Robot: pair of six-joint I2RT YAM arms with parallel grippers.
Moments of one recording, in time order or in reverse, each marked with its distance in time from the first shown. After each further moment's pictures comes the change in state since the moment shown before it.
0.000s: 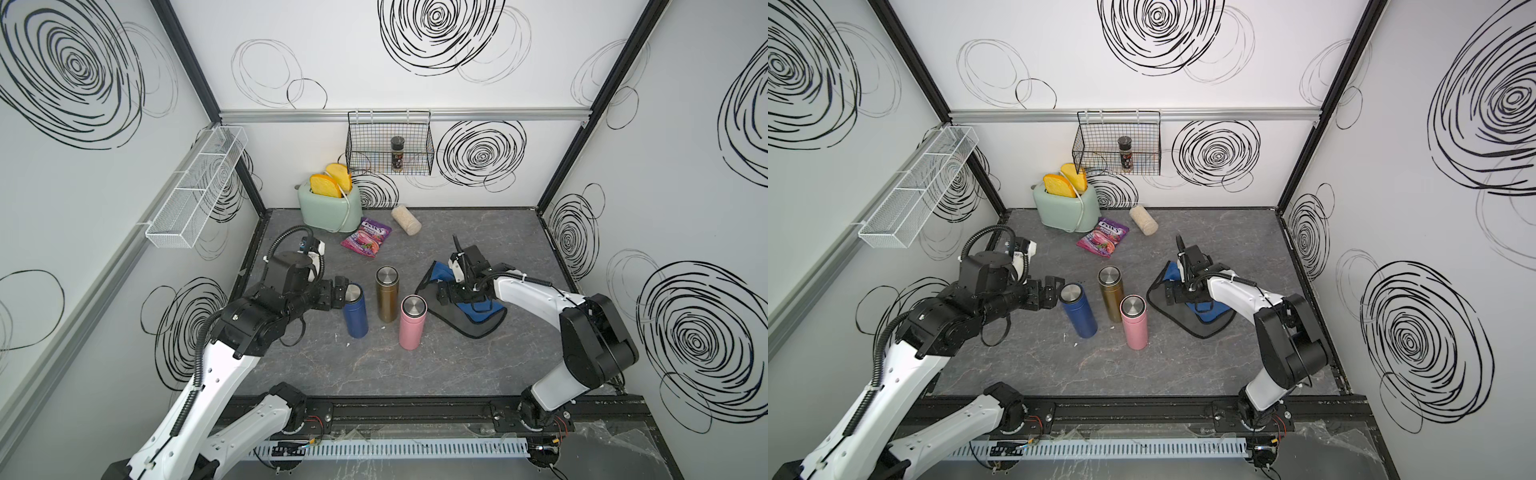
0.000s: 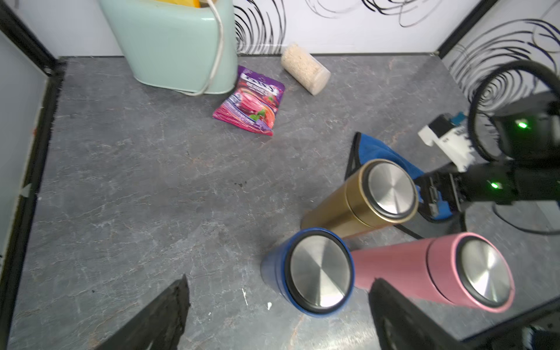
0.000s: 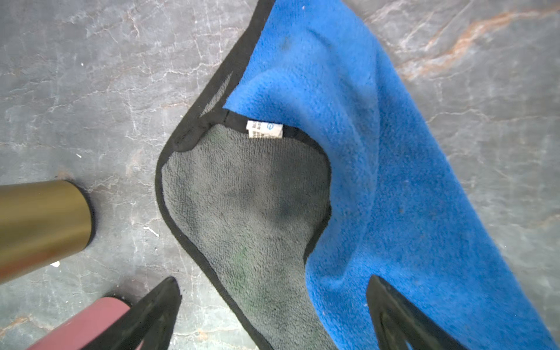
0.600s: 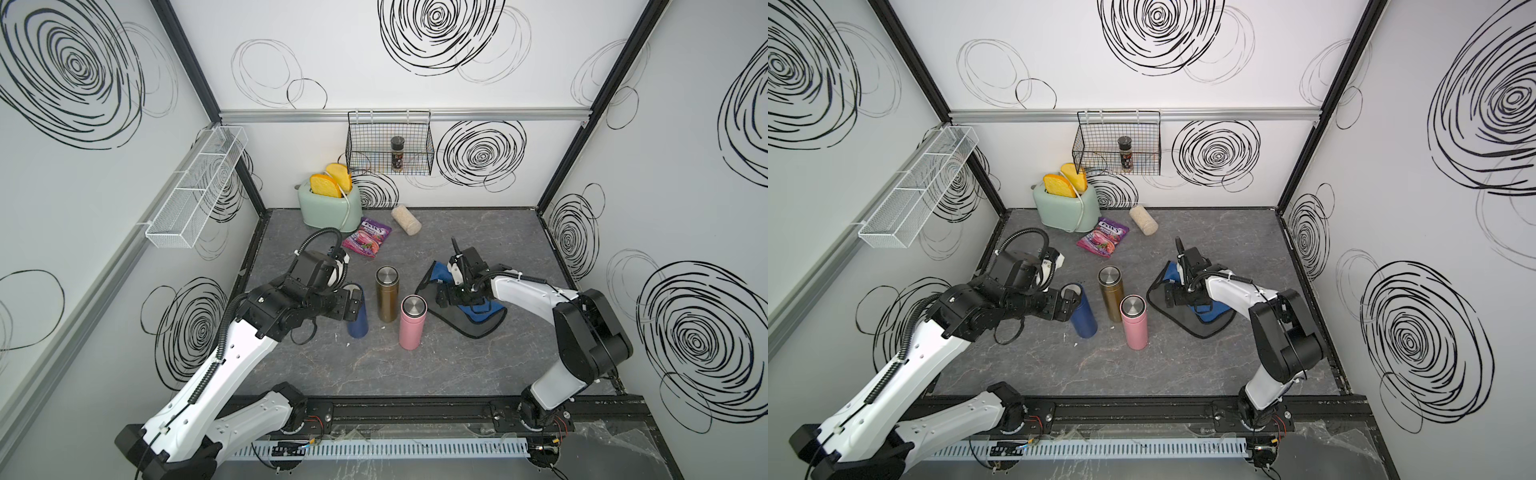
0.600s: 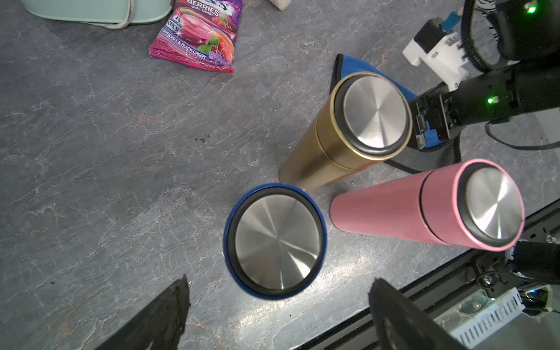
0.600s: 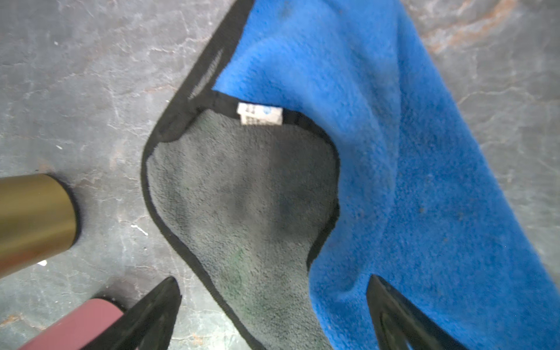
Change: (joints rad) left arm -0.072 0.098 -0.034 -0.034 0.056 0.025; right arm -0.025 0.026 -0.024 0.015 -0.015 0.004
